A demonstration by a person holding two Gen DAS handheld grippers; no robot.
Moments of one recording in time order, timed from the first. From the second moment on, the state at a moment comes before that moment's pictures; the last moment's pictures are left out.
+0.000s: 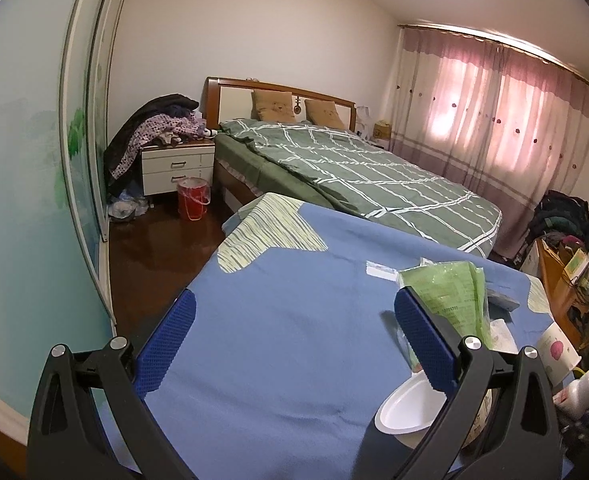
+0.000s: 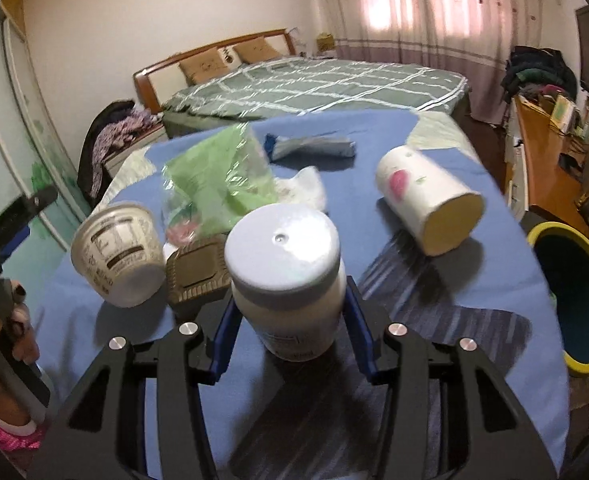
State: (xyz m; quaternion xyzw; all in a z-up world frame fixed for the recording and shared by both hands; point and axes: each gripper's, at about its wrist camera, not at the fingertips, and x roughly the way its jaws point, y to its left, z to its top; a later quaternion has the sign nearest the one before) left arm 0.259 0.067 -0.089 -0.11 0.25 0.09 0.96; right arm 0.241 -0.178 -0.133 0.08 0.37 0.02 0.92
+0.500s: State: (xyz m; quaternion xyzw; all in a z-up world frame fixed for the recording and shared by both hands) left arm 0.261 0.060 -0.090 -0.11 0.25 0.08 0.96; right arm 0.212 -0.368 -0.127 0.16 0.32 -0.26 0.89
